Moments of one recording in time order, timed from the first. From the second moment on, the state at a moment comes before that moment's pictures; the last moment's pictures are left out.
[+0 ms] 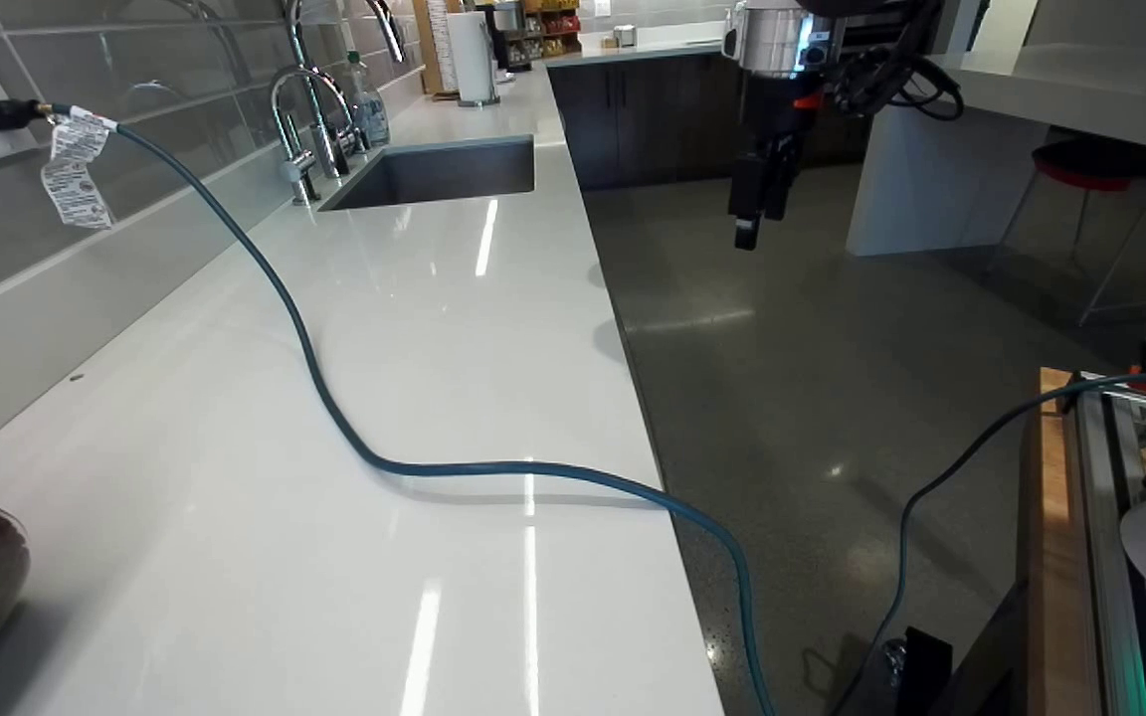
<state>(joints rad) -0.13 -0.17 -0.17 -2.62 -0.09 2.51 -0.25</state>
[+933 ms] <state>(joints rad) -0.12 0.04 -0.15 -2.52 -0.23 2.50 -0.47</state>
